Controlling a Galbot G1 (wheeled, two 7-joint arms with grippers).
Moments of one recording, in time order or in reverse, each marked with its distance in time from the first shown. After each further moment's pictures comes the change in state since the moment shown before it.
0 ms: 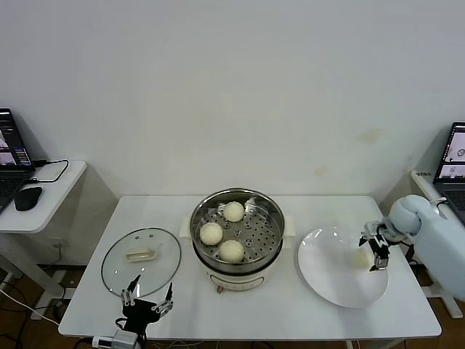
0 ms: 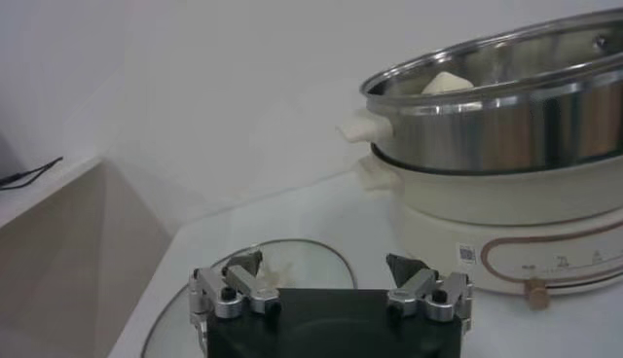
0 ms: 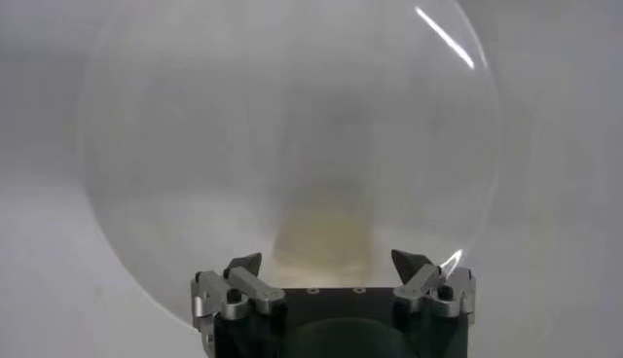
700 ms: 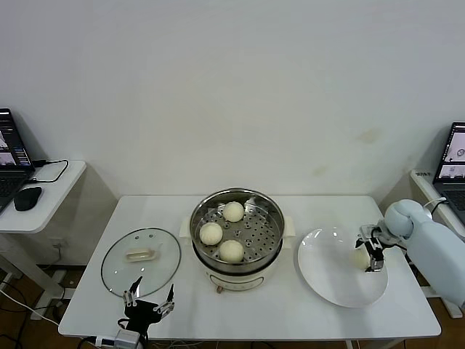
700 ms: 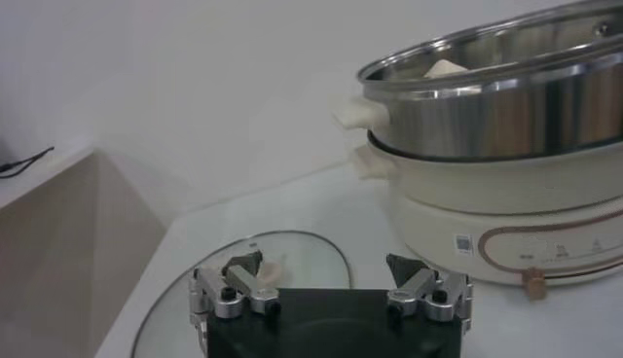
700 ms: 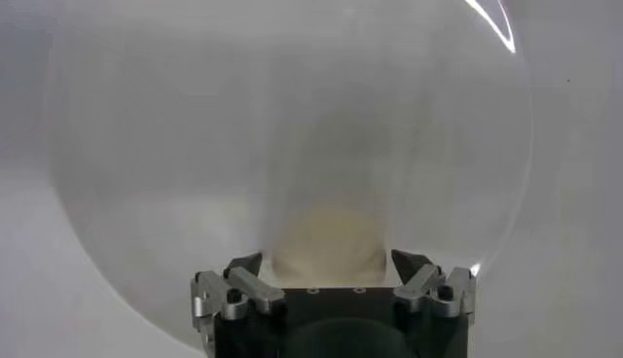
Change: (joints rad) left arm -0.011 -0.002 0.004 0.024 0.001 0.001 -0.001; right arm 0.000 0.044 0.014 -0.050 -0.030 0.009 0.030
